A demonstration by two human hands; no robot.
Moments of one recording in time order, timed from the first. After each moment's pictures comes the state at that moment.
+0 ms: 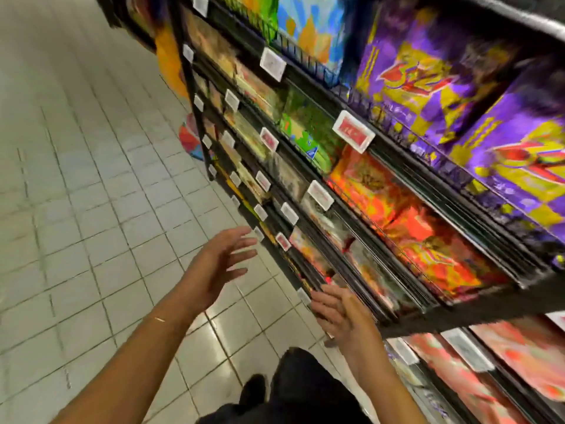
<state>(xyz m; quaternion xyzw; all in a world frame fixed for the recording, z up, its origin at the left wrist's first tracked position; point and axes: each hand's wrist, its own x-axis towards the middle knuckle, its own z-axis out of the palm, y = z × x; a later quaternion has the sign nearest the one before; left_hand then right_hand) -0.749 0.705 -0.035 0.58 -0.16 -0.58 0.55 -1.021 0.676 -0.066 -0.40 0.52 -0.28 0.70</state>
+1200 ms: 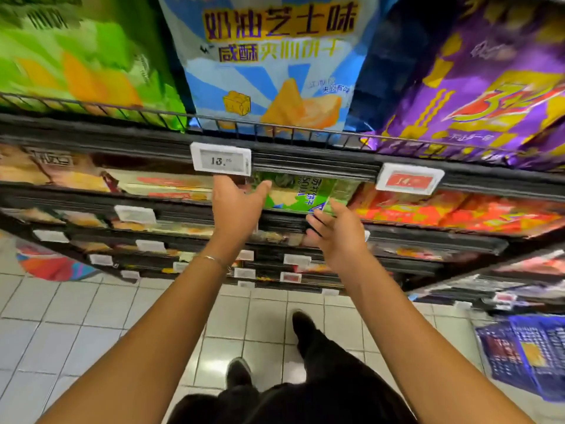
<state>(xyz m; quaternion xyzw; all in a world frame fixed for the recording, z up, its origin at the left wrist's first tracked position) -0.591 0.288 -0.020 0.61 -0.55 -0.44 0.36 -0.737 0.379 -0.033 0.04 0.60 -0.60 0.53</state>
